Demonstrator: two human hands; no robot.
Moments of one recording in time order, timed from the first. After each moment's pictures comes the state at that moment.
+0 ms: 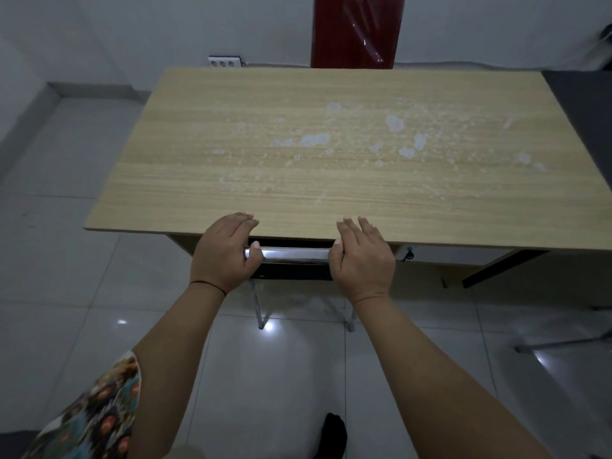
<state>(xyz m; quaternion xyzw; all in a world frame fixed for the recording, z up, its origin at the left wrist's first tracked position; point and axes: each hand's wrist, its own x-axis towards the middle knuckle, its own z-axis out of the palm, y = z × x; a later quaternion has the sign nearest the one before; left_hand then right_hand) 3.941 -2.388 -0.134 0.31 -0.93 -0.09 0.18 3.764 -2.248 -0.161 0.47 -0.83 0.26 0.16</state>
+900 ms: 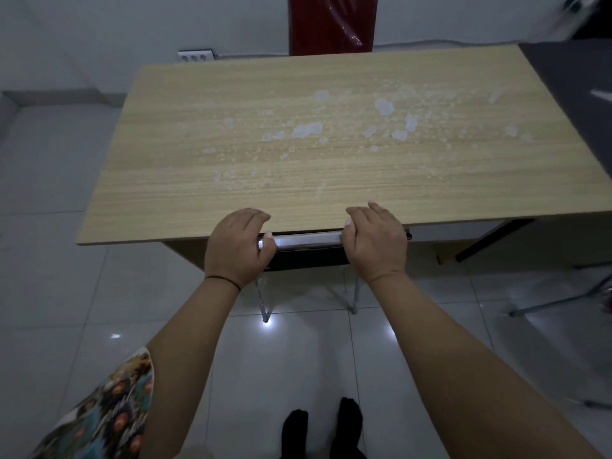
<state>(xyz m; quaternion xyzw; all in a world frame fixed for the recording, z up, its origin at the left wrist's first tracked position) 3.941 -2.401 -0.131 0.28 -0.94 -0.09 0.17 3.767 -2.255 -0.141 0.45 -0.87 0.19 0.05</state>
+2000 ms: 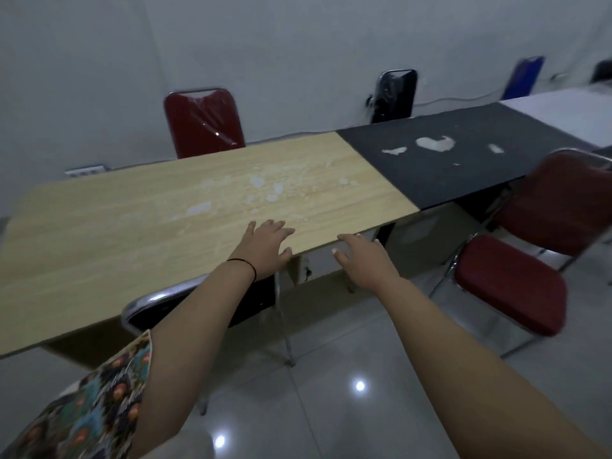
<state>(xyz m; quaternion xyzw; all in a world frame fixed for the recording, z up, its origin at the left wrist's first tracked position) 3.803 -2.258 -0.027 0.07 -0.99 -0.08 -0.03 3.738 -2.057 -0.009 0.27 -0.94 0.16 -0.14</state>
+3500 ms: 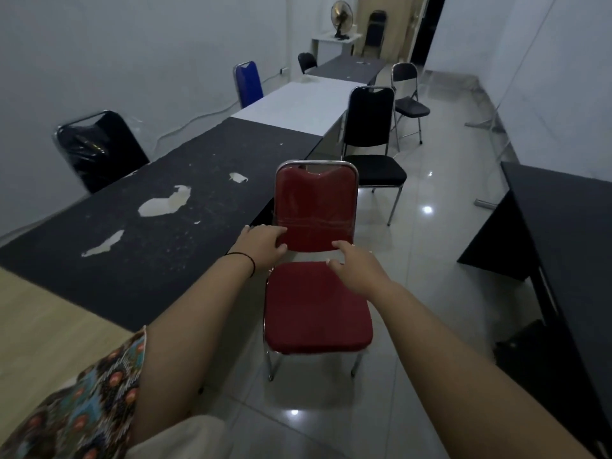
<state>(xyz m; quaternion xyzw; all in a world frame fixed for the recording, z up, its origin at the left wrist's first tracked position) 3.269 -1.759 0.004 -0.25 -0.96 -0.12 -0.07 3.364 -1.577 -0.006 -0.10 -0.96 0.26 -0.04</state>
